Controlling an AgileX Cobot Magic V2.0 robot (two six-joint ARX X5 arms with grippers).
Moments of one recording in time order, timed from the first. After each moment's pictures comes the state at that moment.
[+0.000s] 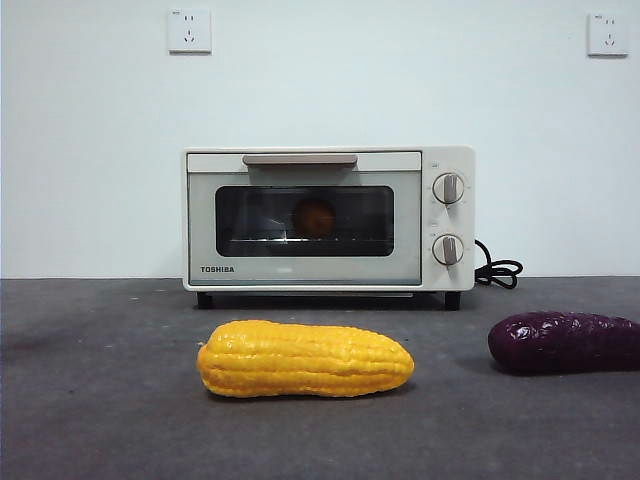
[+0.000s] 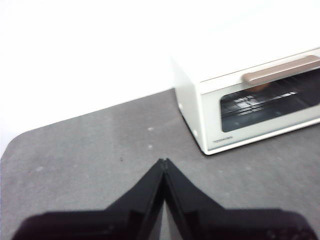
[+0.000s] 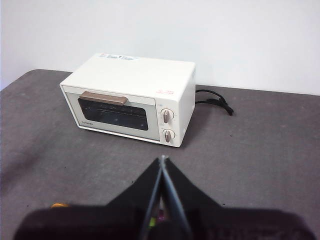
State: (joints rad) left arm -0.01 0.58 0.66 -0.24 0.10 0.20; right arm 0.88 0.74 1.74 -1.36 0.54 0.21
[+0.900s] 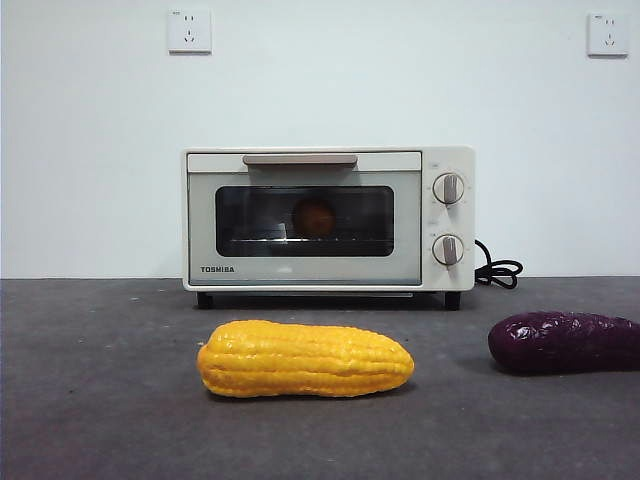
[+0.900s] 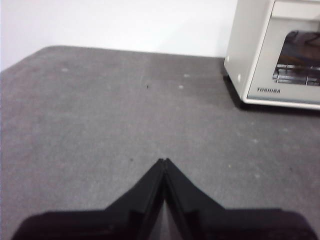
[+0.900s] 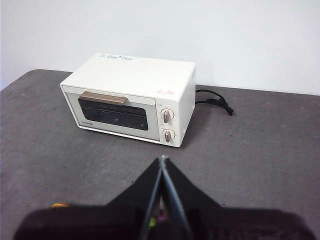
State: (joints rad) left arm 0.05 0.03 0.02 -0.16 -0.03 -0.09; right arm 0.88 0.74 1.74 -1.36 0.54 0.21
